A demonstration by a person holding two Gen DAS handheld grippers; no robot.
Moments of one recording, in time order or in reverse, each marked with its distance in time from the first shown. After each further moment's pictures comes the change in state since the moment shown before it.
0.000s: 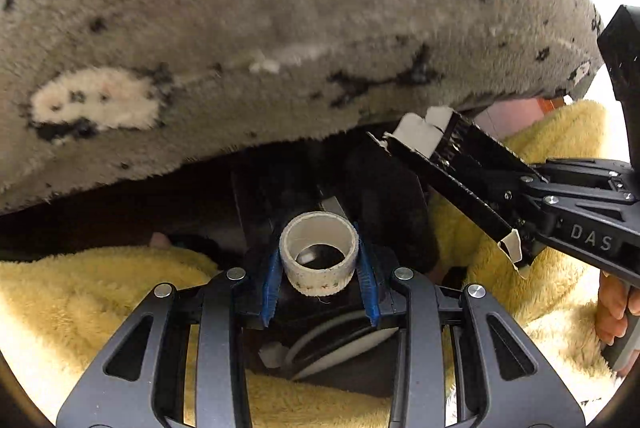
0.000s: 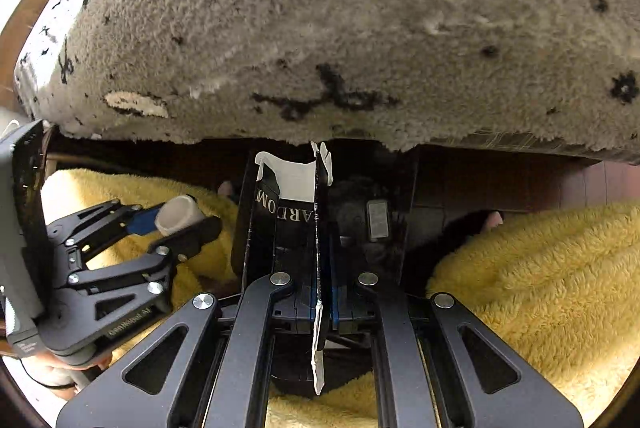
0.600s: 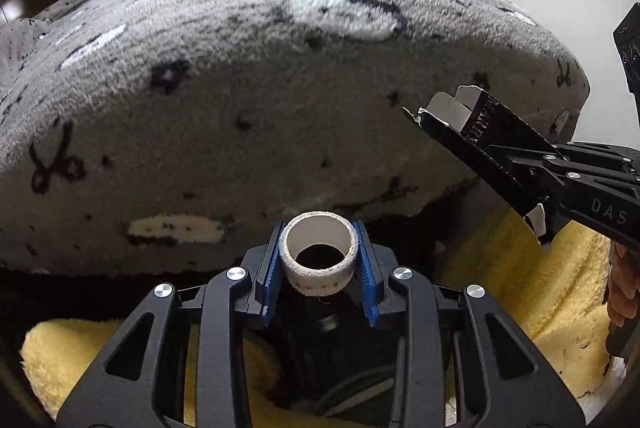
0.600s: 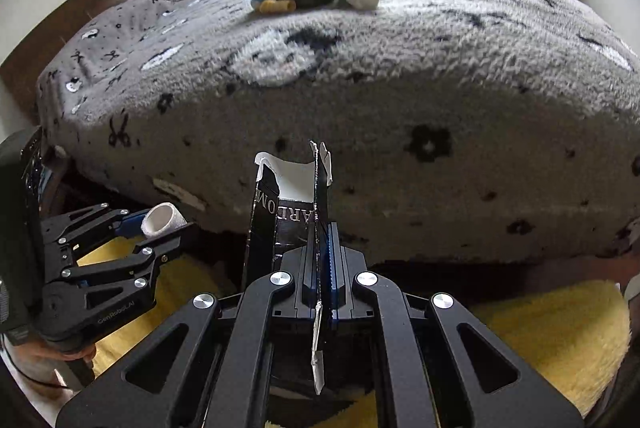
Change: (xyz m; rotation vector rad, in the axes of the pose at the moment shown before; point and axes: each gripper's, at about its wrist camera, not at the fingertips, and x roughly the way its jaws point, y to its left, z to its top) left arm -0.082 -0.023 0.023 0.062 -0.297 0.095; right arm -0.092 0.019 0.016 -0.119 -0.344 -0.077
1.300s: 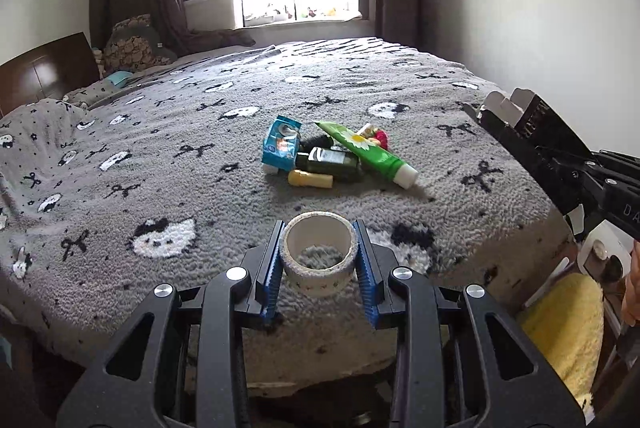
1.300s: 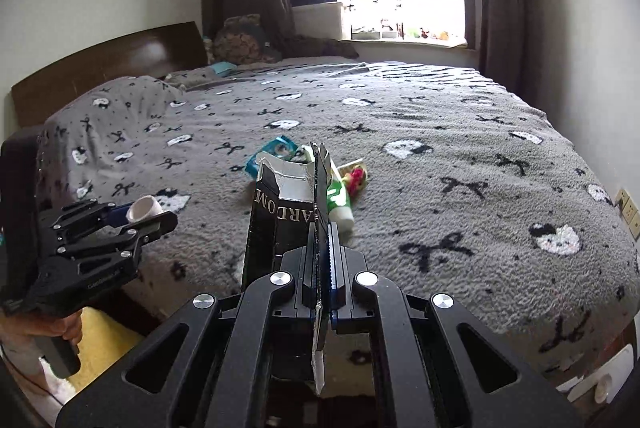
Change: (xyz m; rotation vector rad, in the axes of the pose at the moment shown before) left arm -0.094 0.014 0.124 0.028 -0.343 0.111; right arm -0.102 0.006 0.108 -0.123 -0.381 -0.059
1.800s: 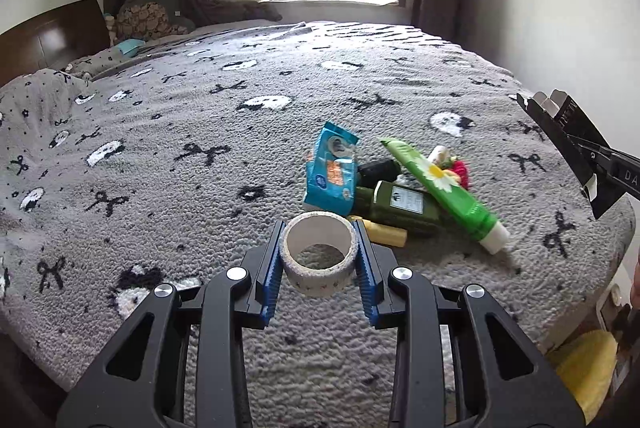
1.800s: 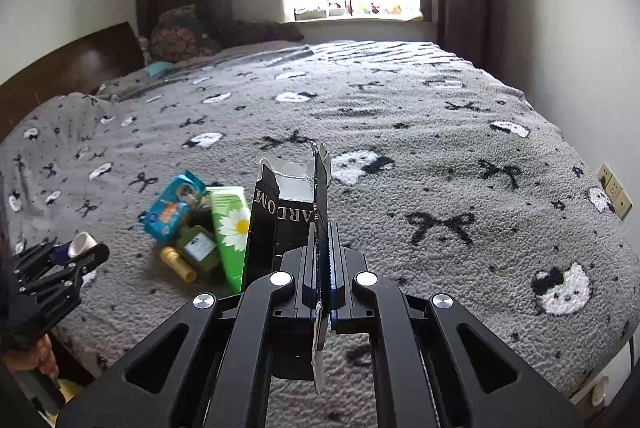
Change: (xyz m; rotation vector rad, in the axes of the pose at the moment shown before) left arm 0.098 0.058 0.057 -0.106 0.069 0.048; right arm 0.103 -0.058 0.073 0.104 0.048 -0.154
